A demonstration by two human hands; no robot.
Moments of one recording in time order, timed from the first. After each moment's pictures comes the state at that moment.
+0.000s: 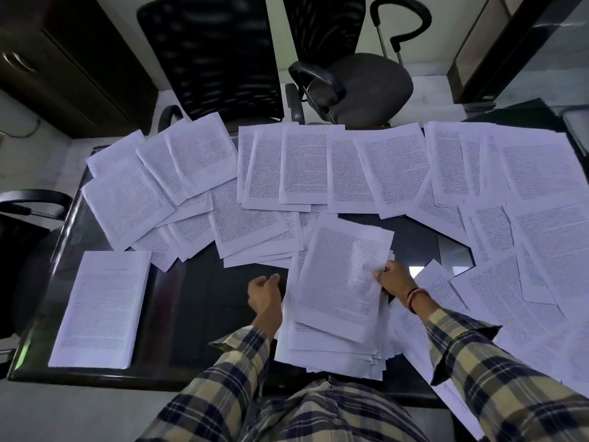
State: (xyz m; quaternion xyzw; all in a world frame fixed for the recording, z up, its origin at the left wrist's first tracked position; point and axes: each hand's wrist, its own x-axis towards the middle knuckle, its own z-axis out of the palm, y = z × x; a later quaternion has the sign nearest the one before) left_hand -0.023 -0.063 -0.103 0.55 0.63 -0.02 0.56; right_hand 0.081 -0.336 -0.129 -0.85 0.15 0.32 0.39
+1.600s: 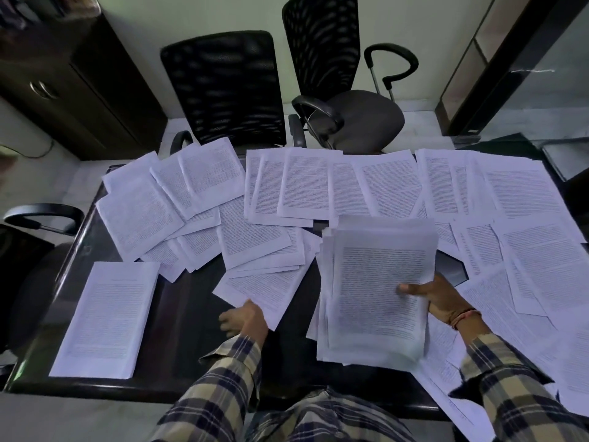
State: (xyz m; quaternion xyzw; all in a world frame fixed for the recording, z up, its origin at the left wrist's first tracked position) left_hand -0.053 -0.024 -0.085 0.52 0.72 -0.03 0.47; right_hand 0.069 -0.411 -0.070 -0.65 0.09 0.30 0.70
